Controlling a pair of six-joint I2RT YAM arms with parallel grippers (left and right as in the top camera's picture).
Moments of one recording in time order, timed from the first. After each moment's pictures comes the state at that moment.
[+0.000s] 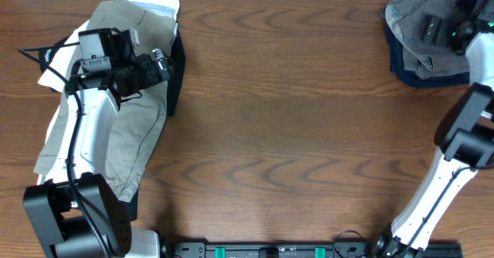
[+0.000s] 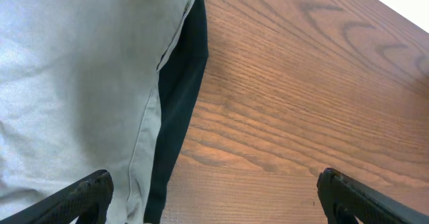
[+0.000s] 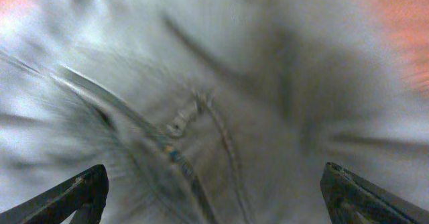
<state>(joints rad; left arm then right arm) 0.17 1.63 1.21 -0.53 0.39 -0.25 -0.42 2.38 2.08 -0.57 -0.11 -0.11</state>
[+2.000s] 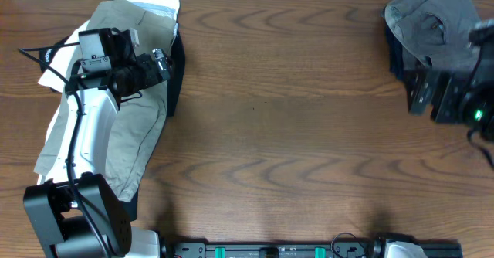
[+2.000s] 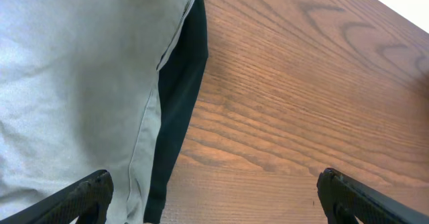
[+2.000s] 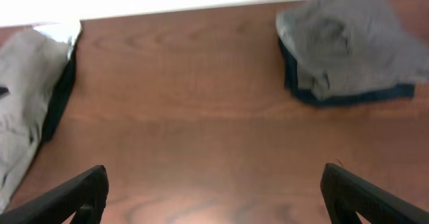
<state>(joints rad) 0.17 1.63 1.21 -0.53 0.39 -0.25 -0.11 1.20 1.85 -1.39 -0.21 0.04</state>
